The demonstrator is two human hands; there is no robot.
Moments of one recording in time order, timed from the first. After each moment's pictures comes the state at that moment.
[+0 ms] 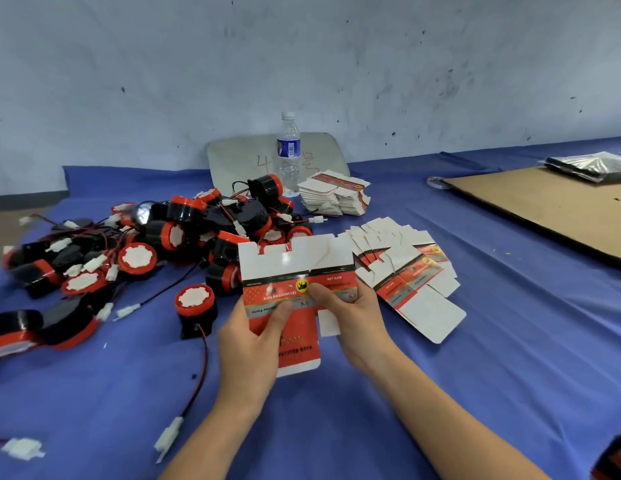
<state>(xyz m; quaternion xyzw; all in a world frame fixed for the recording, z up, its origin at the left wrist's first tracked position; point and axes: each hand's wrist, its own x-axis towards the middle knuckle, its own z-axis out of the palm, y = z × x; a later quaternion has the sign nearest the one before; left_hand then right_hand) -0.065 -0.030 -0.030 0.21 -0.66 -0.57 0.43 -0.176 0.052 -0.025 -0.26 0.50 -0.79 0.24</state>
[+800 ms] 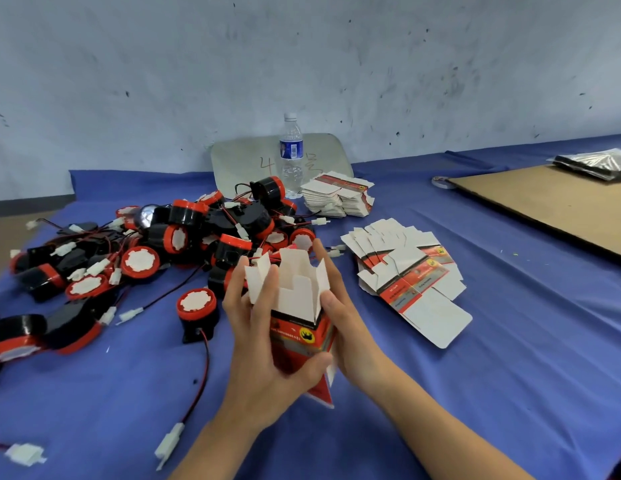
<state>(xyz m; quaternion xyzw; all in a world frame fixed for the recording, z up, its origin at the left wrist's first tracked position) -0.056 -0.023 -0.025 0.05 -0.82 -0.30 0.48 -0.157 0.061 -0.016 -0.45 0.46 -0.72 0.27</state>
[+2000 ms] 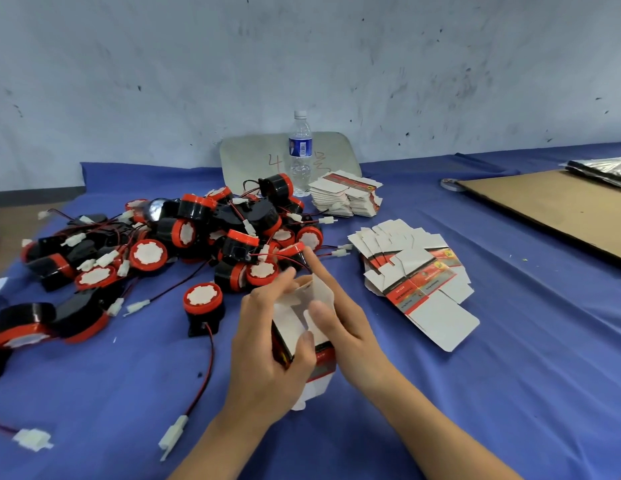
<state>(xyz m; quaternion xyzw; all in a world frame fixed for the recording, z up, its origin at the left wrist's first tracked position) -0.051 -0.019 -0.014 0.07 -0.82 -0.33 0.47 -0.150 0.066 -0.011 -0.48 0.56 -0.65 0.18</state>
